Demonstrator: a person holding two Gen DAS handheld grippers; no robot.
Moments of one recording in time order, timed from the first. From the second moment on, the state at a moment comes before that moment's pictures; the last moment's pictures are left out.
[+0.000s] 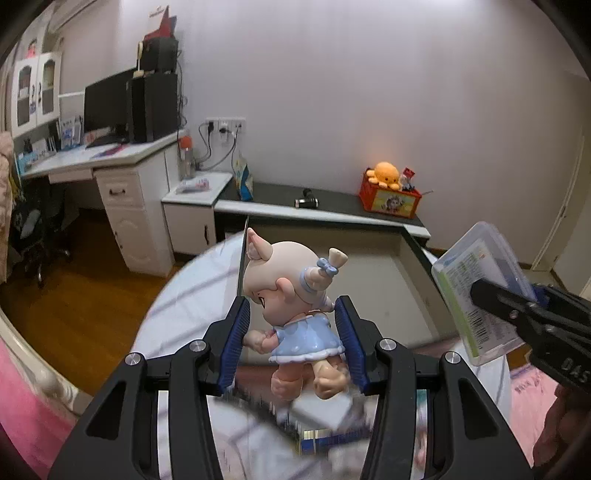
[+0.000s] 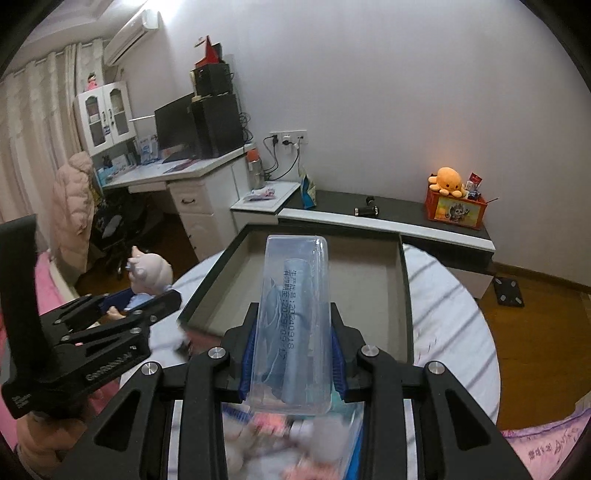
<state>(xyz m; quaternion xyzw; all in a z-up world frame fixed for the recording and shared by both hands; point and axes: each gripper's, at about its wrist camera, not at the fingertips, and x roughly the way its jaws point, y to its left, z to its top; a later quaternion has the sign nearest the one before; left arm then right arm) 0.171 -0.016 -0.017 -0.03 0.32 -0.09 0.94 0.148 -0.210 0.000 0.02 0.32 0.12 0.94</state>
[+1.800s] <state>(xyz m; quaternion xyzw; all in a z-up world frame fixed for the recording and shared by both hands) 0.166 -0.023 0.029 0.00 0.31 -0.04 0.95 0.180 -0.233 0.016 0.07 0.35 0.03 0.93</state>
